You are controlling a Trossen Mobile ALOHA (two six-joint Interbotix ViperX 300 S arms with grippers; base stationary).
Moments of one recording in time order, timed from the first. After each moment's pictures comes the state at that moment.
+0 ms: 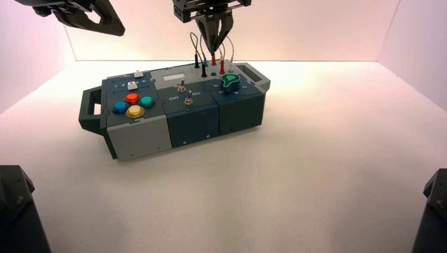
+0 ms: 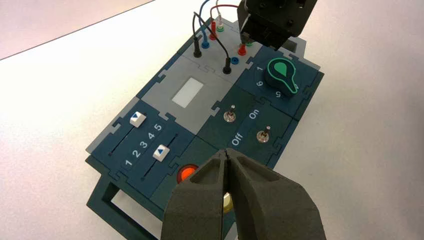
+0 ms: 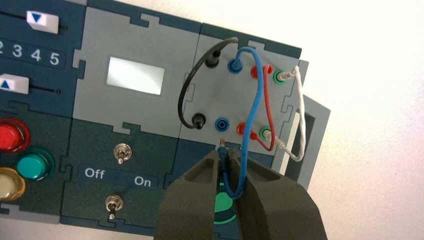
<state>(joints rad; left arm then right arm) -0.35 -0.75 1.16 -0.52 0.40 0.62 0.76 0.36 0.03 -0.20 0.94 0.25</state>
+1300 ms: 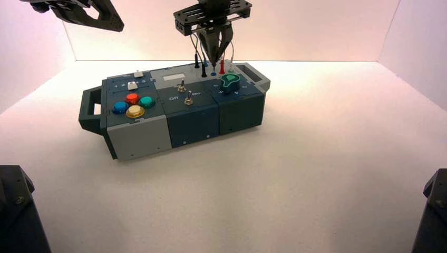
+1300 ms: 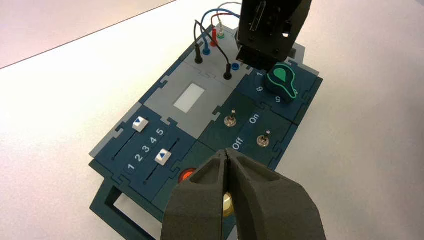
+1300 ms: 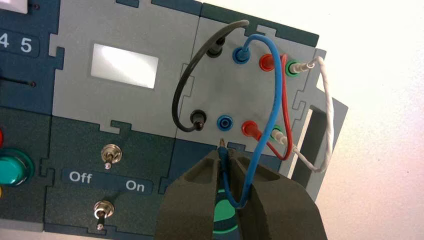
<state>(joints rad) -0.35 -0.77 1.16 -0.52 0.39 0.62 0.75 0.42 0.01 -0.19 0.95 0.23</state>
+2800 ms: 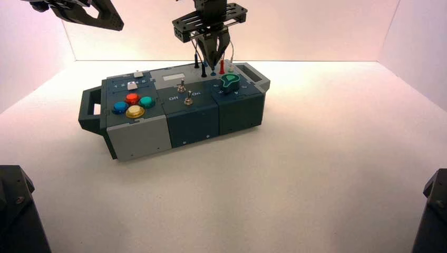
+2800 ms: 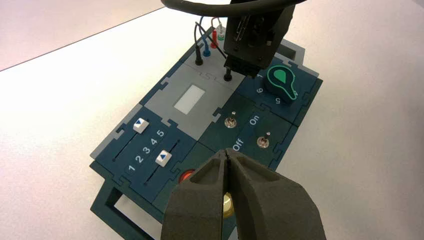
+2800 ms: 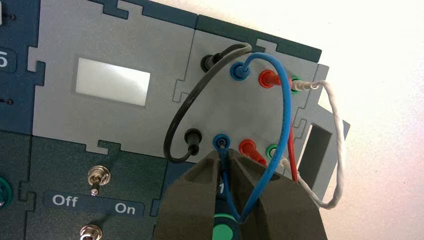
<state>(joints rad) -0.35 -0.77 1.16 -0.52 0.39 0.62 0.75 0.48 -0.04 -0.21 0.96 0.23</state>
